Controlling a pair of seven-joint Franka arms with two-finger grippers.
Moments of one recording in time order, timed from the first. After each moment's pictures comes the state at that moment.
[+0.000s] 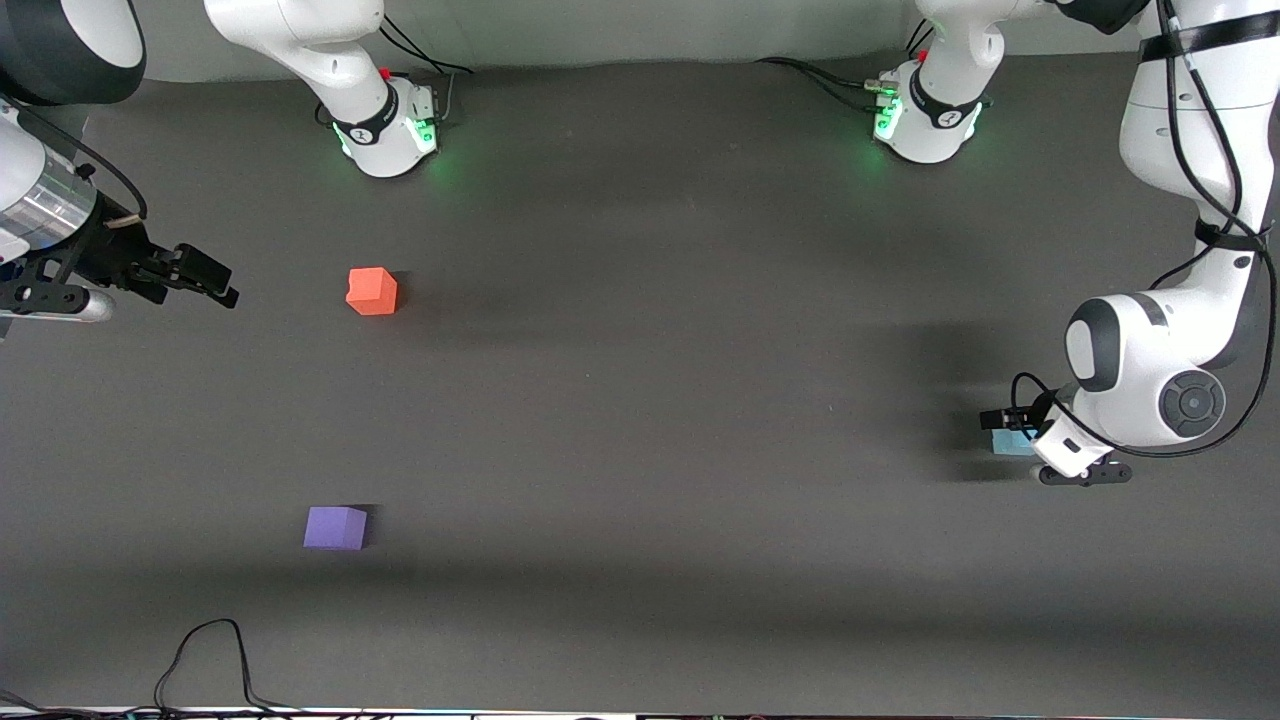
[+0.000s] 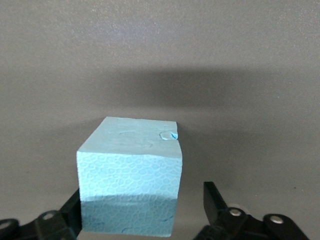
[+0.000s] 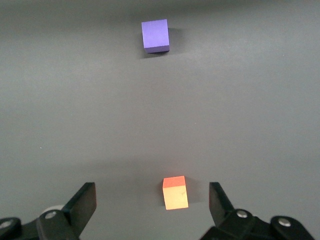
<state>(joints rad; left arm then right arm) 0.05 0.57 0.03 -1.86 -0.03 2.24 0.07 0.05 -0.16 -0.05 -1.92 0.04 1.80 0.12</state>
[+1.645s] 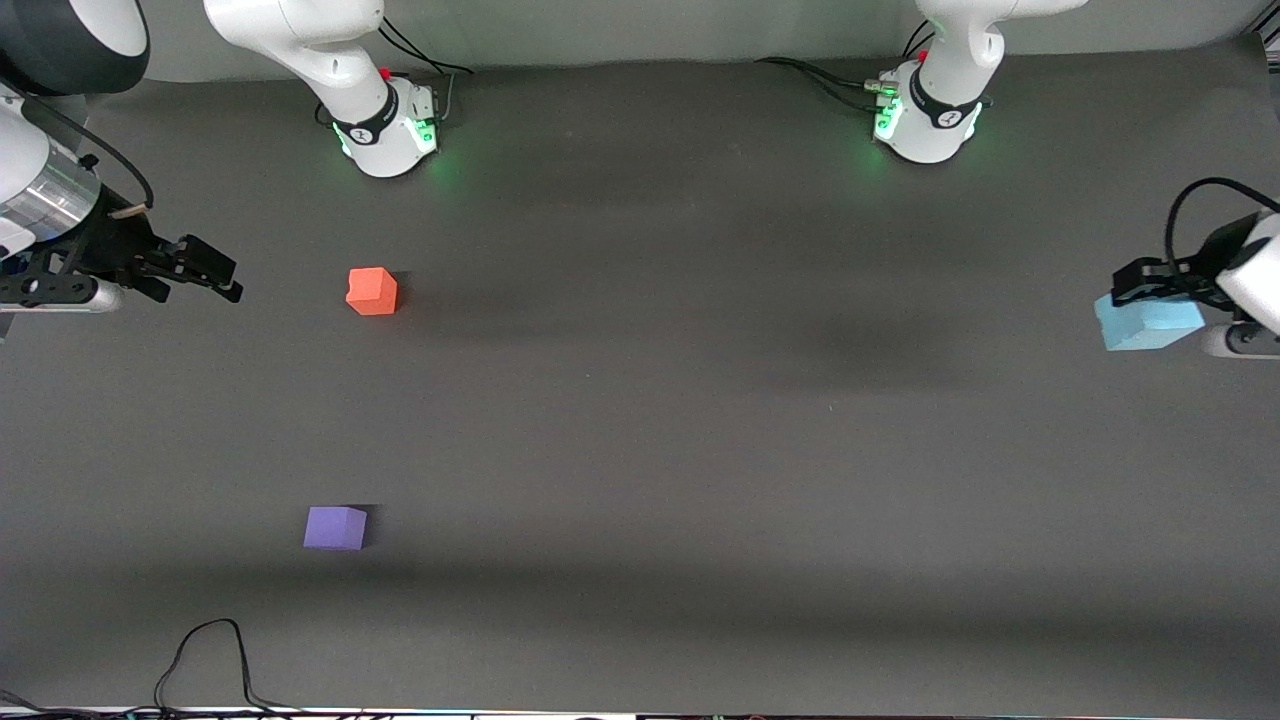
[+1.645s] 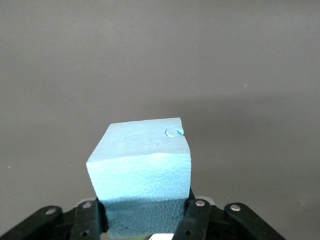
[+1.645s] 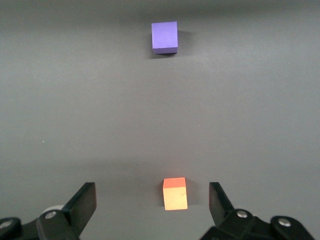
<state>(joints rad) 0.05 0.08 -0.05 -1.60 -0.01 1.51 0.03 0.09 -0.17 -0.07 -1.93 0.04 1.81 0.09</state>
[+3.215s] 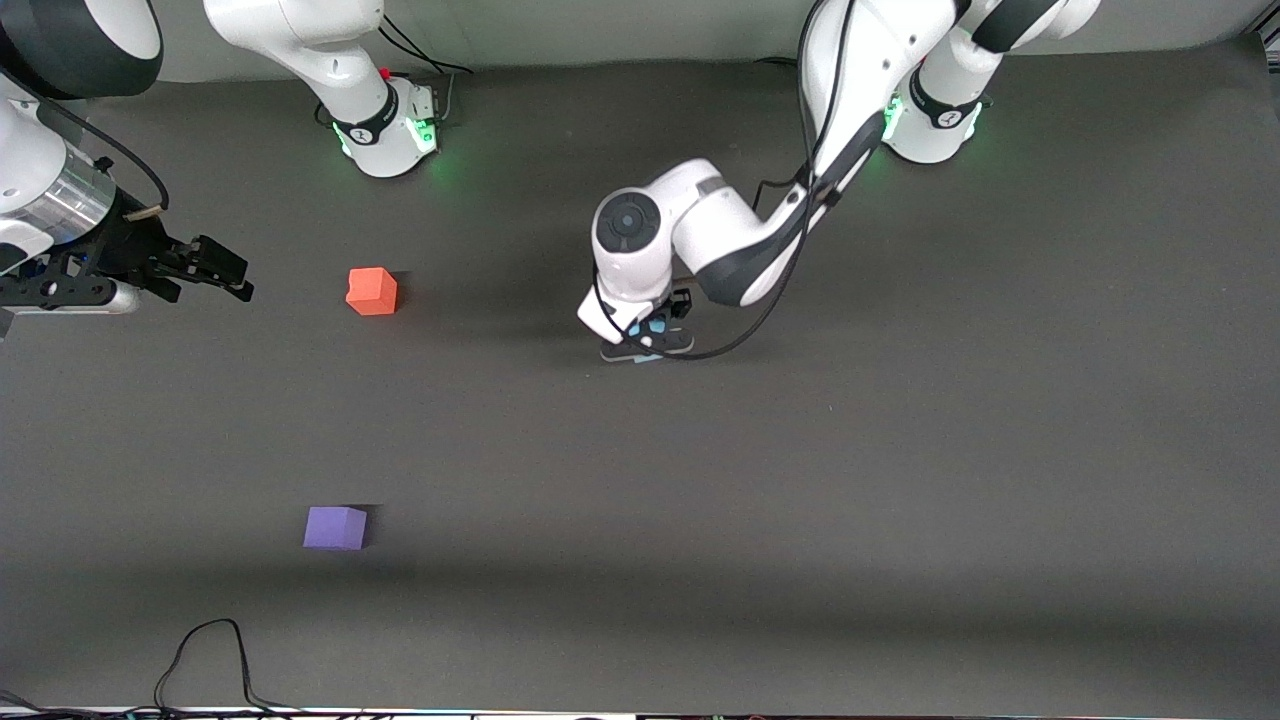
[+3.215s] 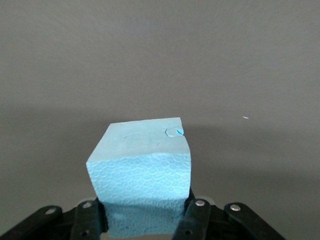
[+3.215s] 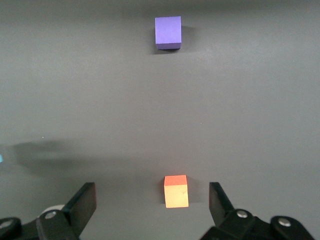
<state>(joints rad) -0.58 0.70 -0.35 -1.56 0.17 2.16 -1.08 0.09 -0.17 -0.06 -1.94 0.03 1.80 0.09</state>
